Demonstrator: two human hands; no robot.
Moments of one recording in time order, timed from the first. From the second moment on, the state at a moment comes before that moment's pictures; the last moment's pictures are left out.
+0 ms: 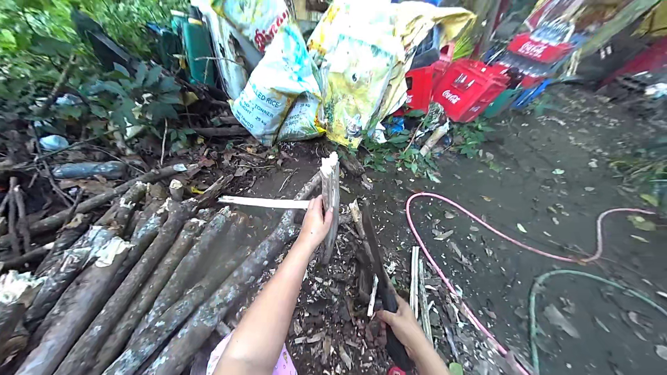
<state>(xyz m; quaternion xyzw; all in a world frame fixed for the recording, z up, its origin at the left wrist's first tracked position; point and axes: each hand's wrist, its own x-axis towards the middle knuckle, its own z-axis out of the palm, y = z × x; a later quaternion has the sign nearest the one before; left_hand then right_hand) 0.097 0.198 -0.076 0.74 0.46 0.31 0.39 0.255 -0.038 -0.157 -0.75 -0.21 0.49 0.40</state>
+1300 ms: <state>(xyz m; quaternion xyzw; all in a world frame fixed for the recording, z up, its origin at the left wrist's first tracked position) 0.109 0.179 -0.071 0.79 0.40 0.20 0.42 0.245 -0.044 0.034 -0.73 -0.48 0.39 0.27</state>
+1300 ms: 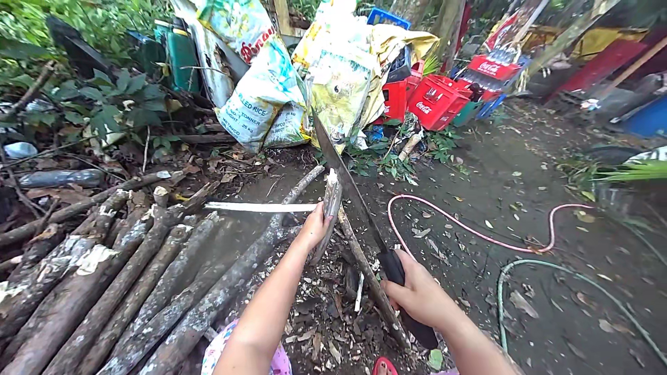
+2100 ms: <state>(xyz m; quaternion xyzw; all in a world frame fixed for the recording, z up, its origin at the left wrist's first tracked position) -0.022 0.085 0.023 0.59 0.52 0.23 0.57 0.310 0.035 -0.218 -0.84 -0.30 0.32 0.31</state>
